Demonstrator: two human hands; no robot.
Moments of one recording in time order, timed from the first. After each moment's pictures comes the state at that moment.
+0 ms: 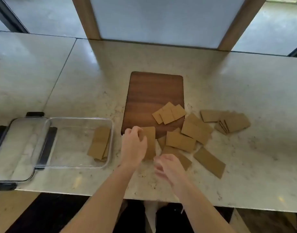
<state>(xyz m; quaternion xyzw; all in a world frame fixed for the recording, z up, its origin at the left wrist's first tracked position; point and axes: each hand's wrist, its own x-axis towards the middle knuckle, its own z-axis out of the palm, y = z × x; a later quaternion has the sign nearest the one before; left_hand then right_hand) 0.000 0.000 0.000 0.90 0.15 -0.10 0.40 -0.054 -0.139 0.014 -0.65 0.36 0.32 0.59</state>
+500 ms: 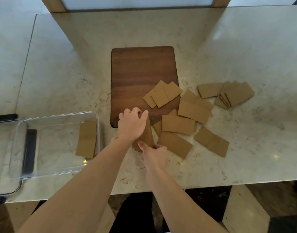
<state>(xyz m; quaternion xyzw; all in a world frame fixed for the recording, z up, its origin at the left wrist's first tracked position) 0.064 -0.012 -0.049 0.93 0.10 -0.23 0.27 -0.035 -0.077 -0.035 -0.56 0.55 0.18 0.59</state>
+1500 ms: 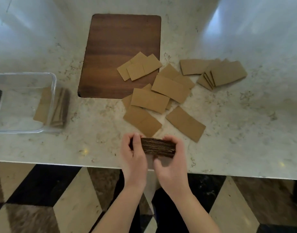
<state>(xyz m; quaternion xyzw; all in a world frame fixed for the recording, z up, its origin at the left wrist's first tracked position) -0.136 -0.154 -0.070 0.74 0.28 0.06 0.61 -0.158 -0.258 -0.061 -0.77 0.12 0.01 0.63</state>
